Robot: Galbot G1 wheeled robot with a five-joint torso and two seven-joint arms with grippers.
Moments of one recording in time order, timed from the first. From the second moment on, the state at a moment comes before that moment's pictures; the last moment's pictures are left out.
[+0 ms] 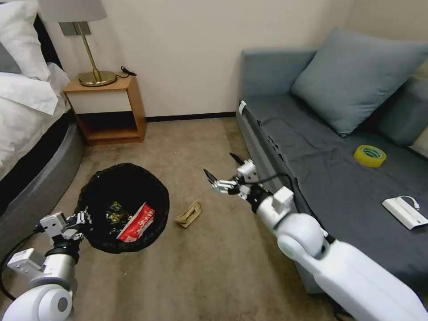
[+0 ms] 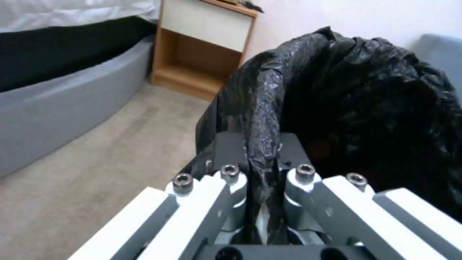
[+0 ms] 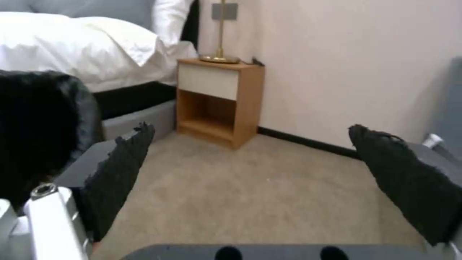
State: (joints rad) left arm 1.55 -1.46 -1.00 -2.14 -0.55 0.28 0.04; right arm -0.95 0.90 -0.07 2.02 0.54 -0.06 0.10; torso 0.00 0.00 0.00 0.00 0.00
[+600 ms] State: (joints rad) left arm 1.55 -1.47 -1.04 -2.14 -0.56 0.28 0.04; right arm -1.07 0.92 0.01 2.05 0.48 -0.06 0.05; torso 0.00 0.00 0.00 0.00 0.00
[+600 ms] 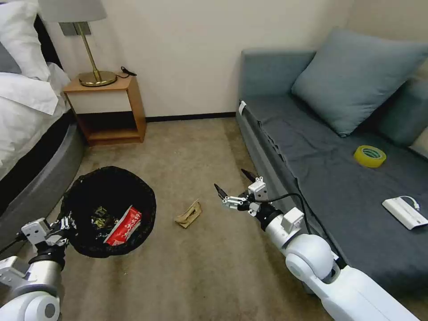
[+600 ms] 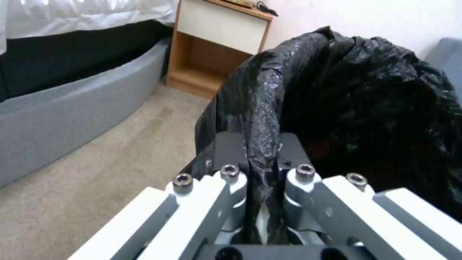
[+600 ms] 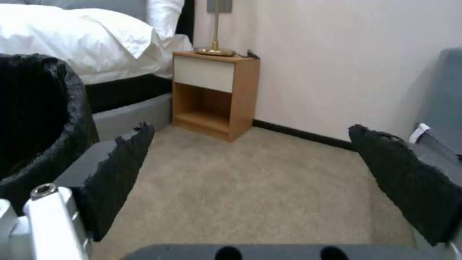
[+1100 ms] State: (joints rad) left arm 1.54 -1.45 -1.04 -2.12 -0.58 0.28 0.04; right arm -1.06 0.92 0.00 2.06 0.48 -0.09 0.04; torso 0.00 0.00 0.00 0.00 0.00
